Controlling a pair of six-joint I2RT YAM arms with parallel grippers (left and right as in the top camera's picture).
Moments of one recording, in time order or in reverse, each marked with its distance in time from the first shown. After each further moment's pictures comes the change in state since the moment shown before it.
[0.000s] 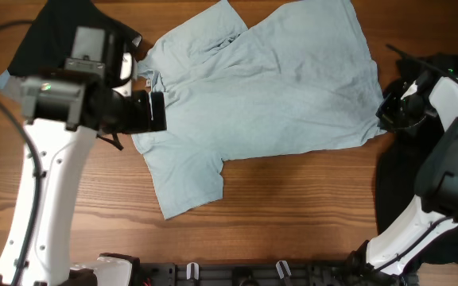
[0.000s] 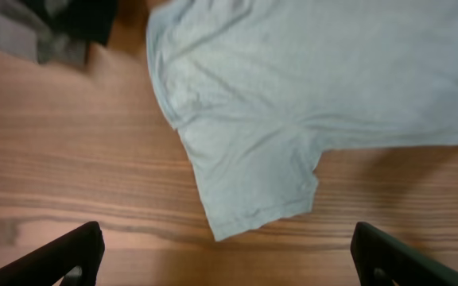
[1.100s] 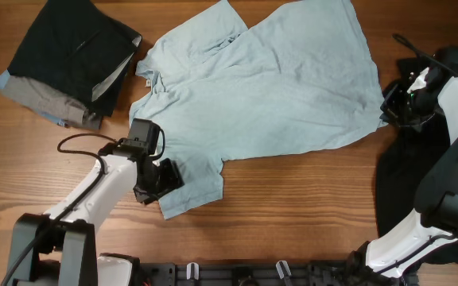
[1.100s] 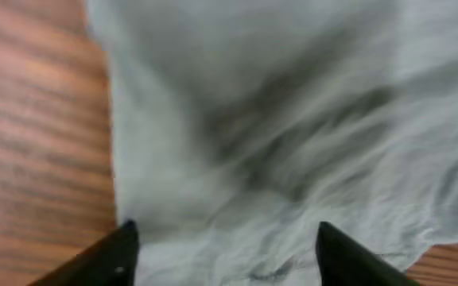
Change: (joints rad) left arm 0.003 0.017 -0.985 0.738 0.230 -0.356; right arm 0.000 -0.100 0.008 -0.053 -0.063 -0.011
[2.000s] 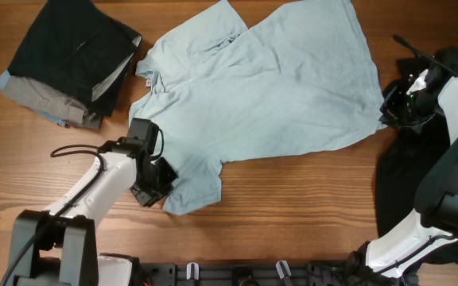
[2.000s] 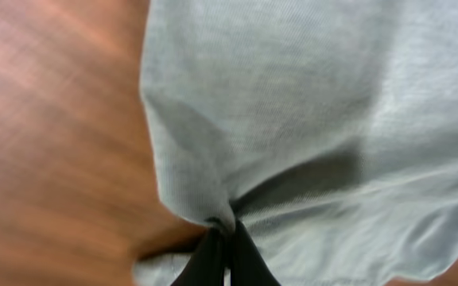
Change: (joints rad) left arm 0.016 0.013 0.020 -0.039 0.002 -0.201; right arm 0.000 -0.003 0.000 -0.024 -0.003 0.000
